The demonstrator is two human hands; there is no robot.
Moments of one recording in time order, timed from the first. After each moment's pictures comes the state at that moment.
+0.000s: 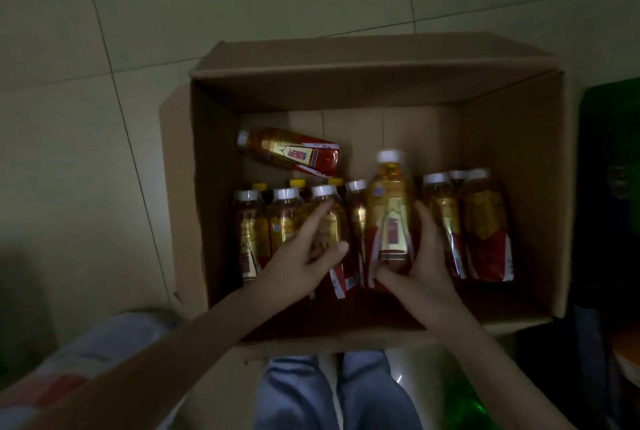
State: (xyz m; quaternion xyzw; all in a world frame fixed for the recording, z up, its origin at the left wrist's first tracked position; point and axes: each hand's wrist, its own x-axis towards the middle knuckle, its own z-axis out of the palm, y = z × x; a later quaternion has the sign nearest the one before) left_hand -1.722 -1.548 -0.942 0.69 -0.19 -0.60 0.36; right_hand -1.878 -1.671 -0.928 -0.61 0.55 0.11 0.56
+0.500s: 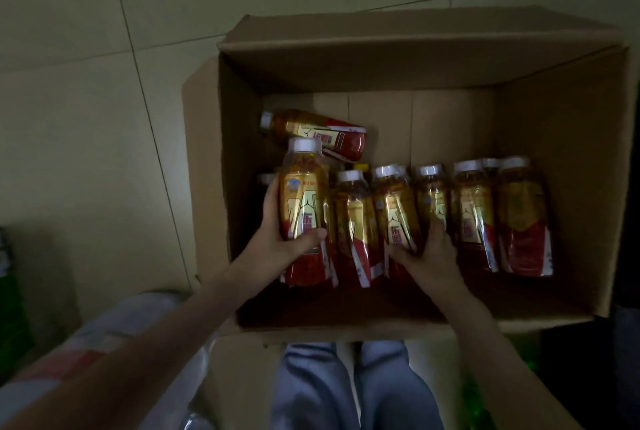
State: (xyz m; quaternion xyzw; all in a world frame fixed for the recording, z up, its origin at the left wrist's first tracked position) left_hand -1.685 -1.505 -0.954 0.66 0.01 -0.61 0.45; right_hand -1.885 -1.657 -0.993 -0.62 0.58 0.23 0.47
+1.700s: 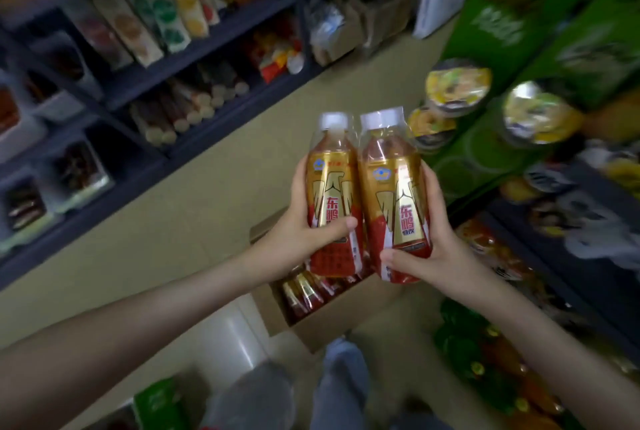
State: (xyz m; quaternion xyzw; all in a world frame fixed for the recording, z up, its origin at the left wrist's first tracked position) left_hand -1.786 -1.591 -0.288 0.55 -0.44 -0.57 0.42; right_hand -1.998 -1.628 -0.280 -0.62 0.36 -0.25 0.65
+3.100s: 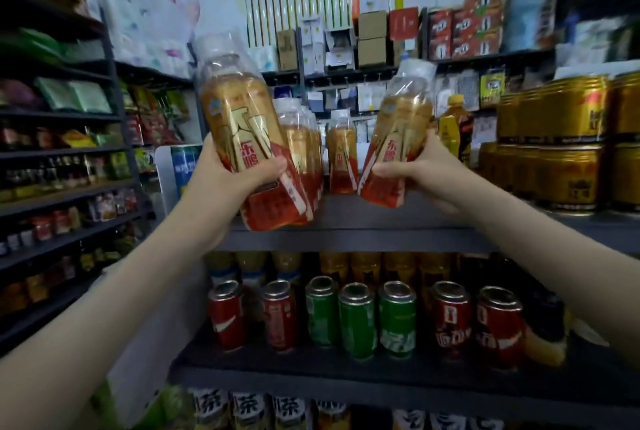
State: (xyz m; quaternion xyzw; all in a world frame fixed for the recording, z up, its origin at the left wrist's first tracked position) left_hand -2.227 -1.647 0.171 0.20 -0.69 -0.40 0.57; right_hand -2.502 -1.602 0.170 -0.54 0.51 -0.63 0.21
